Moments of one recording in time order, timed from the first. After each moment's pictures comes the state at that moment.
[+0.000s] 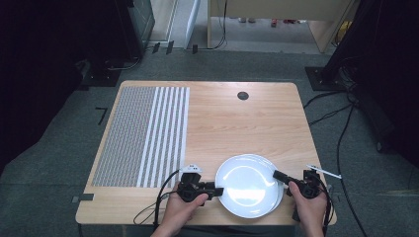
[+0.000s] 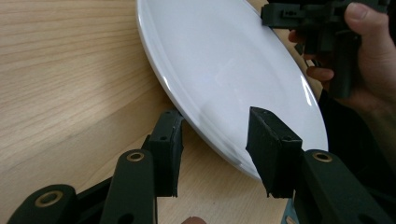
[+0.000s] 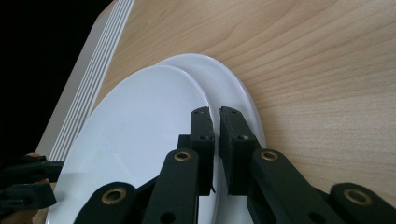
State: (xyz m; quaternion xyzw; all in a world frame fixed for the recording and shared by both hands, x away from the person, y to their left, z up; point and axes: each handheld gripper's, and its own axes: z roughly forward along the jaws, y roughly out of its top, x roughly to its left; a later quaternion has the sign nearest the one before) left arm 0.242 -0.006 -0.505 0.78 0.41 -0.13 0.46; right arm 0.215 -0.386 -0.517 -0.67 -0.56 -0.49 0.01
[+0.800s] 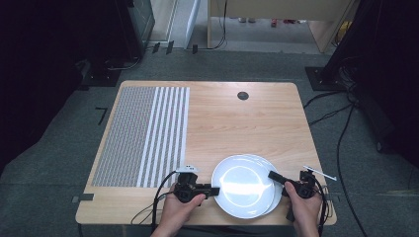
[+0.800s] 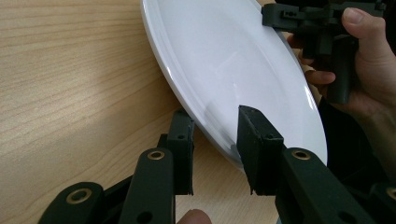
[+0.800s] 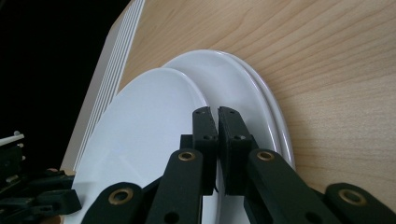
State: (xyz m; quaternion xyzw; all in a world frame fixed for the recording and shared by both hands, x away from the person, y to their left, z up) left arm 0.240 0.000 -0.505 0.78 0.42 -0.14 0.45; right arm 0.217 -0.378 -0.528 -0.68 -0.52 -0.52 0.05
